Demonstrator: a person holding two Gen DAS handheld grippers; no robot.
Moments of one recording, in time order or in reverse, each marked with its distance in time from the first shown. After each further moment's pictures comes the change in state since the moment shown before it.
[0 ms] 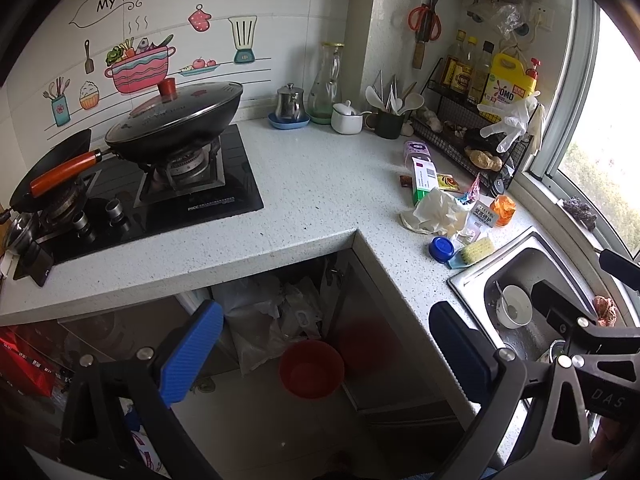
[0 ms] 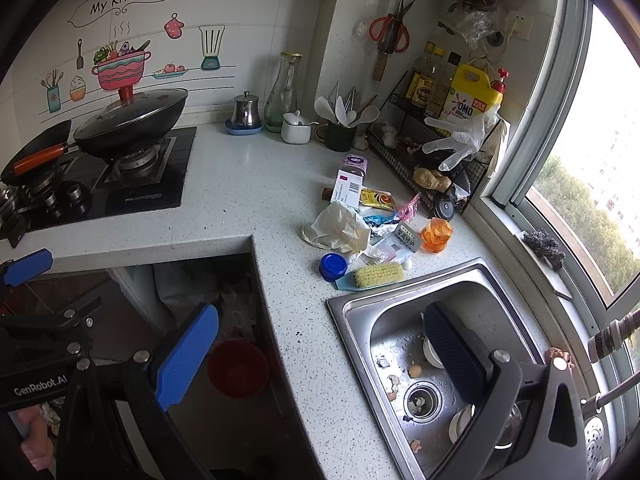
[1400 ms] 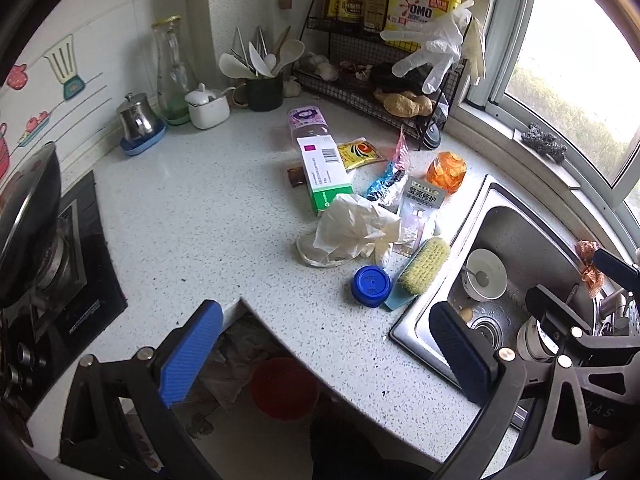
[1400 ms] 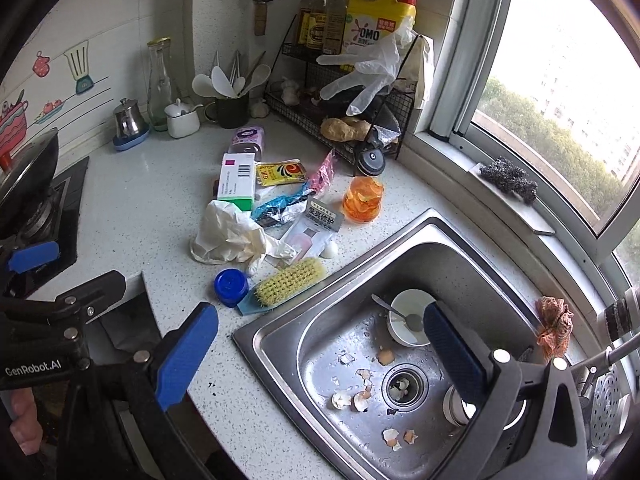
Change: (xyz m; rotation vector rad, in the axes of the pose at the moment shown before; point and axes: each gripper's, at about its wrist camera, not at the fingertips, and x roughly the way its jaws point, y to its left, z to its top) left arm 0.162 -0.141 0.117 0.347 0.230 -0.245; right arm 0.102 -0.100 0.028 0.299 0.179 -0.199
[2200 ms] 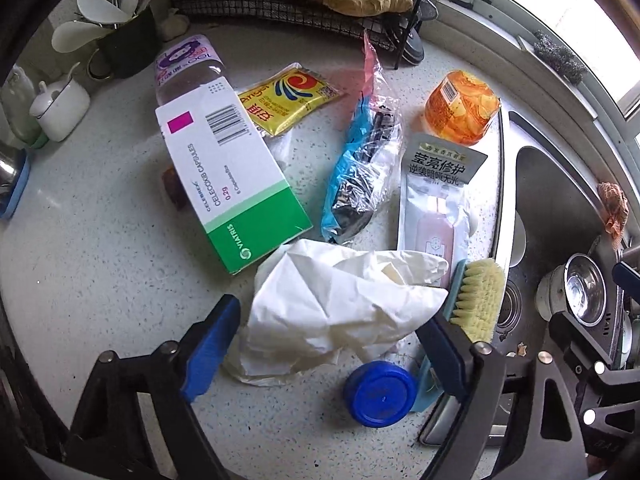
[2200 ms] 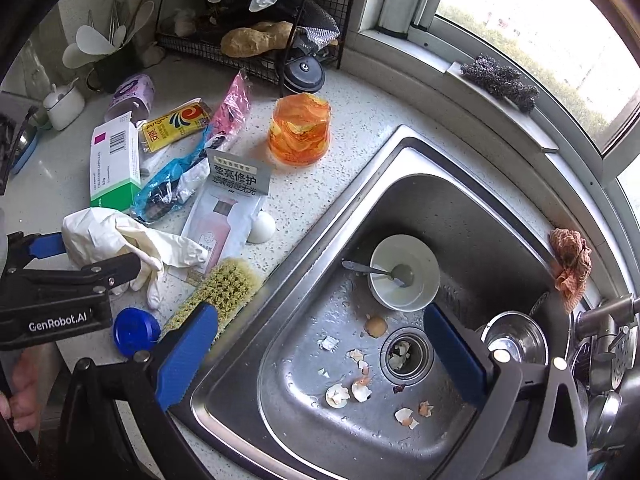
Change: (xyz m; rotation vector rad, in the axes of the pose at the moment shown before) left arm 0.186 -0.041 0.078 0.241 0.298 -0.146; right arm 0.117 -0.035 0.016 0.219 0.294 -0.123
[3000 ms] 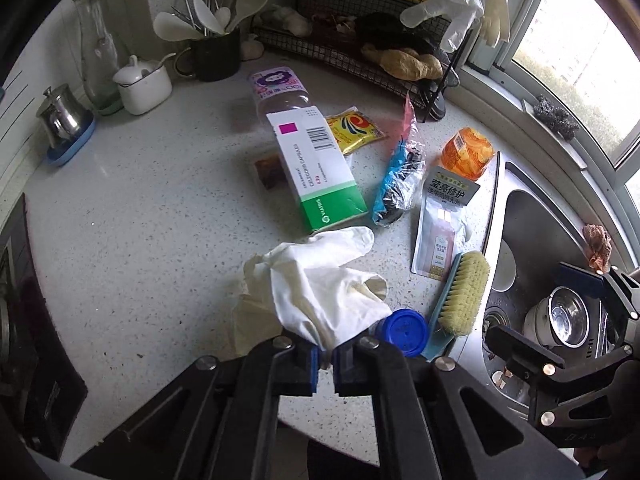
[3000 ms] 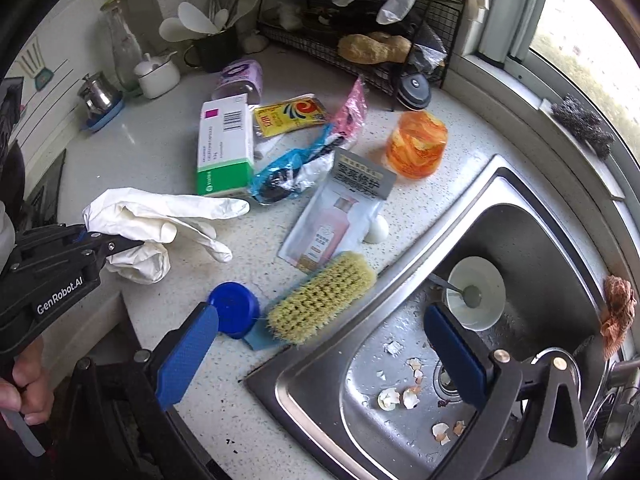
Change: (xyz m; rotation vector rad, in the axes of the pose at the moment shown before) left arm -0.080 0.042 -0.065 -0.167 -0.165 0.038; right arm -0.030 0.061 -0.004 -0.232 -0.037 0.284
